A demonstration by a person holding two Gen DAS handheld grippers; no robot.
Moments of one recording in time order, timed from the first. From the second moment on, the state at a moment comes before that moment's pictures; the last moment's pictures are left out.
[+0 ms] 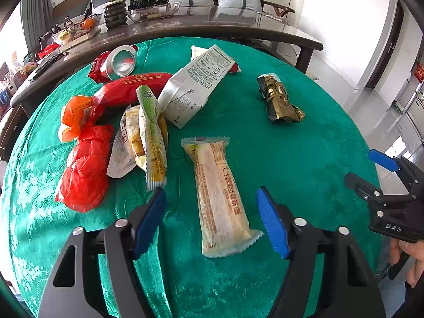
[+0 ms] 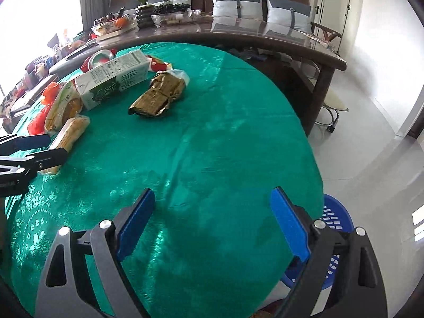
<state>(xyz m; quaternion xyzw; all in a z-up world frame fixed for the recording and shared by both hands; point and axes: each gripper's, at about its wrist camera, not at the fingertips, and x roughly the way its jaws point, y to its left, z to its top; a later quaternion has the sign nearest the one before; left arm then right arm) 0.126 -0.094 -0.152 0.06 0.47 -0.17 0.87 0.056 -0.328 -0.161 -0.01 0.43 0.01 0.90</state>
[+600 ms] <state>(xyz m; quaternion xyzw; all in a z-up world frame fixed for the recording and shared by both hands) 0.077 -0.069 -0.157 0.03 0.47 -0.18 0.86 0.173 -0.277 -0.158 0.03 0.46 0.06 0.88</state>
